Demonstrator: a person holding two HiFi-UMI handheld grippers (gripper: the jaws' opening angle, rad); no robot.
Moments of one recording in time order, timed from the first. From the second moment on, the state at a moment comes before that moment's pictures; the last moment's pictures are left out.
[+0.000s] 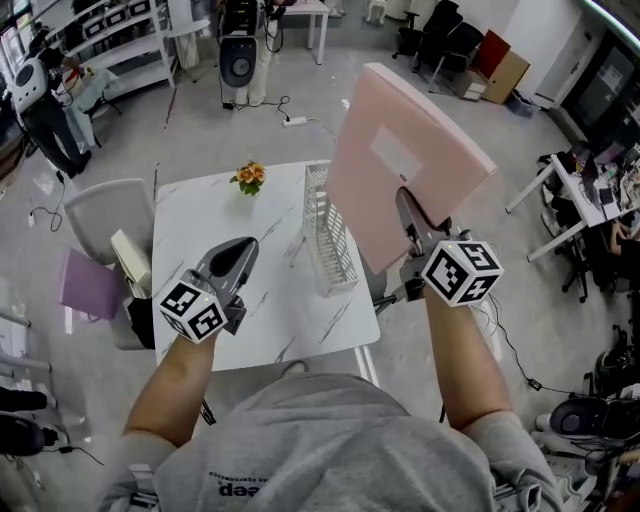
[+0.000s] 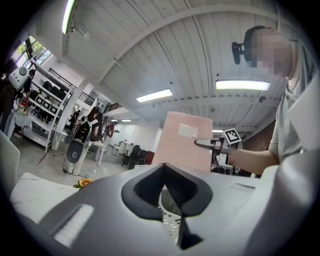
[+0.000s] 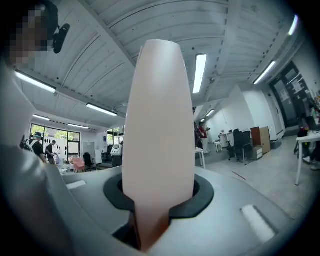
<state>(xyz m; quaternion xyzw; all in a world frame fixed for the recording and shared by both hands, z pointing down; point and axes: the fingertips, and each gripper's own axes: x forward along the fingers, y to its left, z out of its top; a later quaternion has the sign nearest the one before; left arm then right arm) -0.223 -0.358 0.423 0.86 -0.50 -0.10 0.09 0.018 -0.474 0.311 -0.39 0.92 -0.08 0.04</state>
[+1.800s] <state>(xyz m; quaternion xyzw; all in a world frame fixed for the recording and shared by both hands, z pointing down) -0.219 -0.438 0.556 0.89 -0.41 -0.03 0.21 -0.045 -0.504 0.570 -0.42 0.90 -0.09 -0.04</state>
